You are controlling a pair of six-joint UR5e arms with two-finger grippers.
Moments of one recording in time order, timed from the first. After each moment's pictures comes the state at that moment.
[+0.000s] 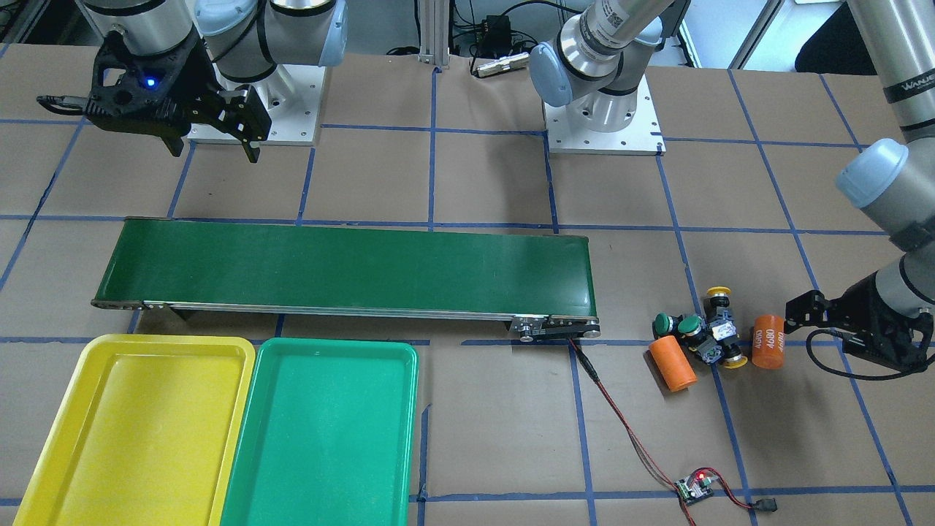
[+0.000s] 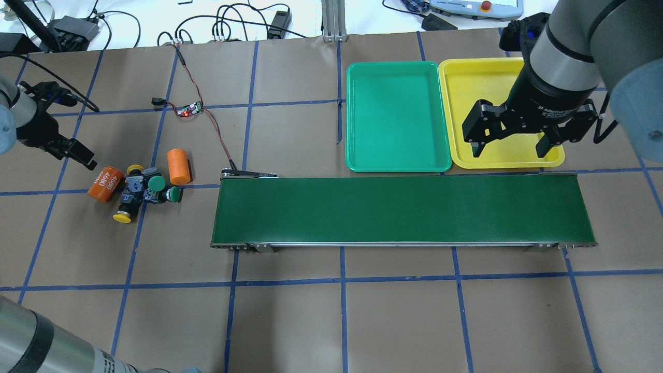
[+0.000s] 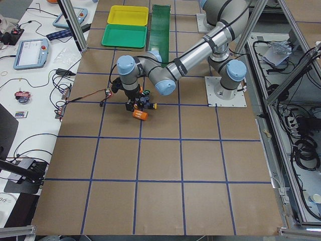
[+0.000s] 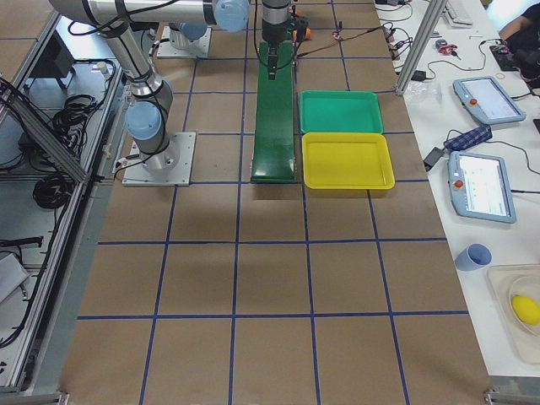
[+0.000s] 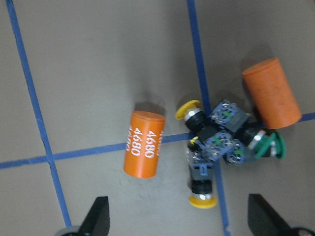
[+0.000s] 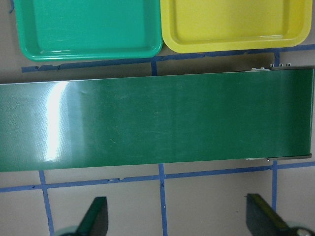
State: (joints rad) left arm -0.98 -2.03 -1.65 -1.07 1.60 0.95; right arm 1.55 -1.70 1.70 -1.56 -1.59 0.04
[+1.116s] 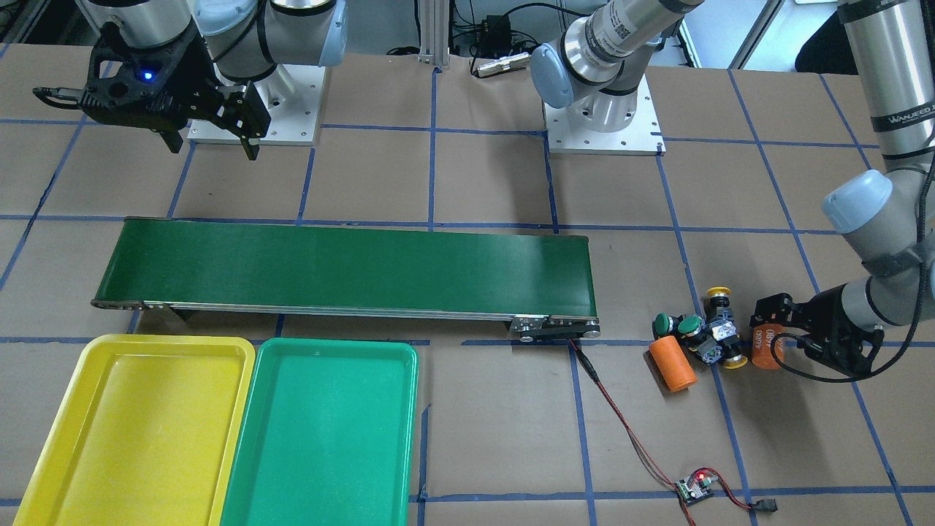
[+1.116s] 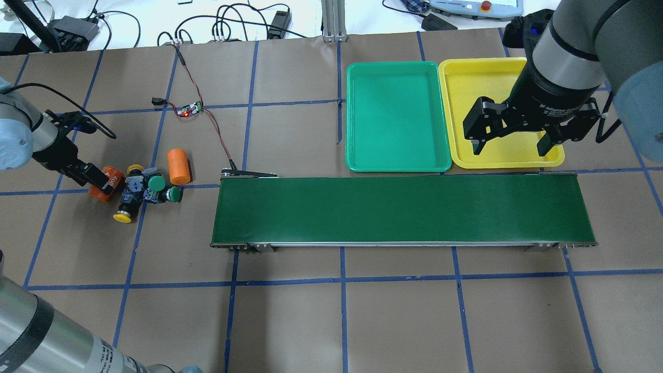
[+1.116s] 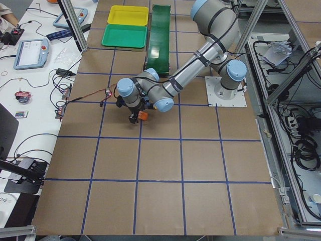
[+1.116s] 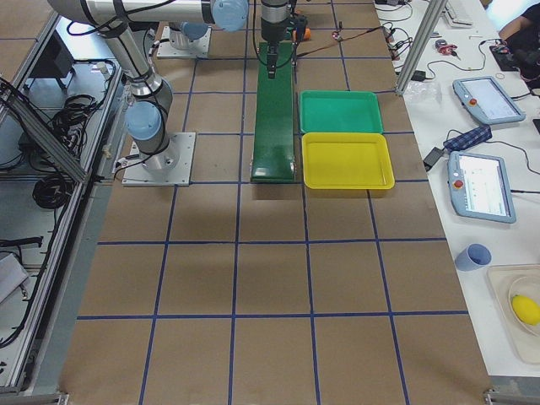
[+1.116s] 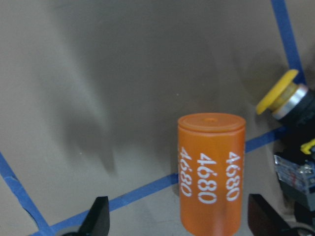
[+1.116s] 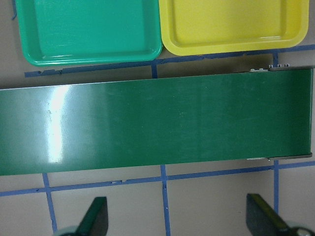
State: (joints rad) left arm -0.98 -2.09 -1.68 -1.15 1.60 0.98; right arm 1.55 -1.71 1.70 -1.56 -1.58 0.06
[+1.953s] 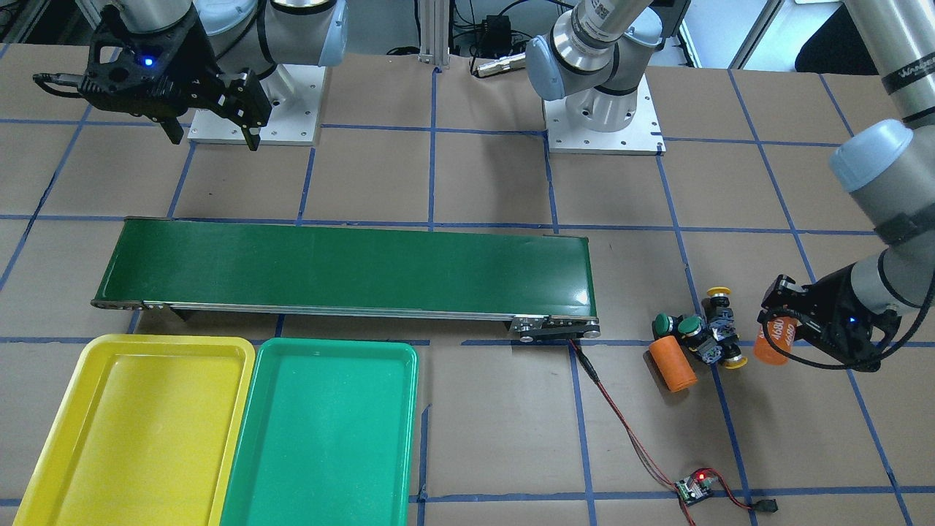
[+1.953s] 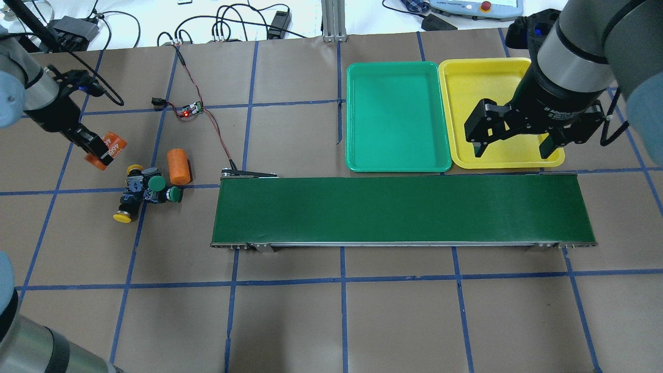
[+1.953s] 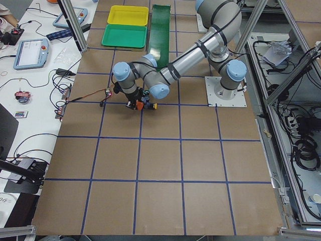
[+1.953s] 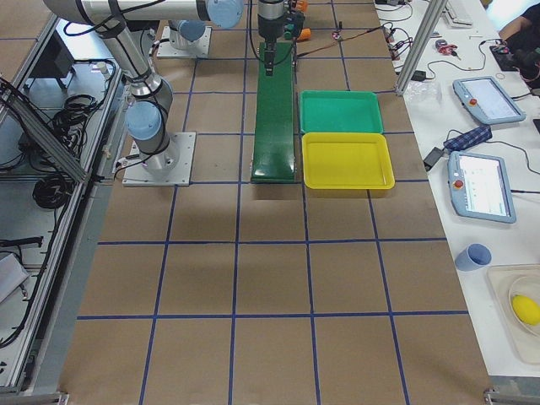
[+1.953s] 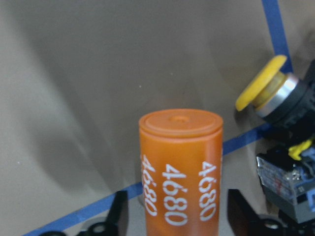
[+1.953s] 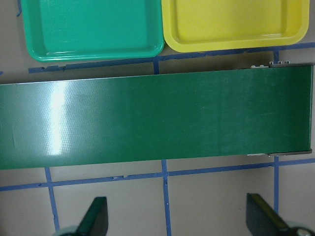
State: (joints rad) left arm -1.16 -1.93 -1.54 -1.42 1.60 1.04; right arm 1.55 -1.73 1.71 -1.55 -1.58 0.06
